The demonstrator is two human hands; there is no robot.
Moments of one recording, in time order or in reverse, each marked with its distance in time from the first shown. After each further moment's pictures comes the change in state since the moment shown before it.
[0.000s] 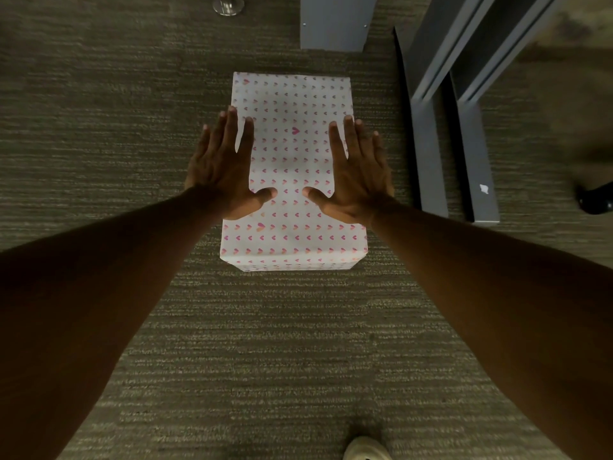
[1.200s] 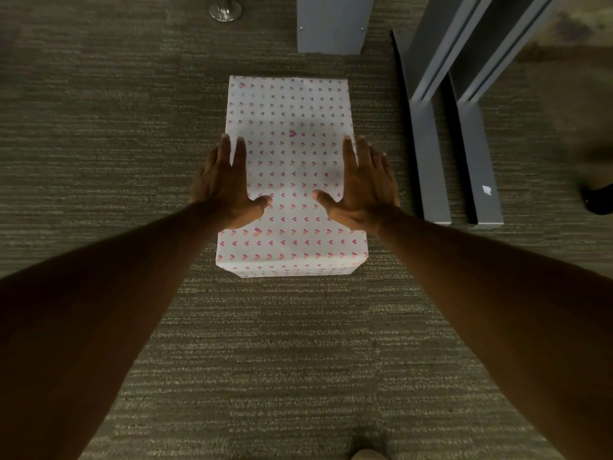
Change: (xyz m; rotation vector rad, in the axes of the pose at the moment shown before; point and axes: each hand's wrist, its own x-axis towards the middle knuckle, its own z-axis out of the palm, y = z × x) left_hand 0.001 0.007 0.020 -0.209 -0.088 -0.146; right_hand -0.005 0.013 0.018 0.155 -0.003 0.113
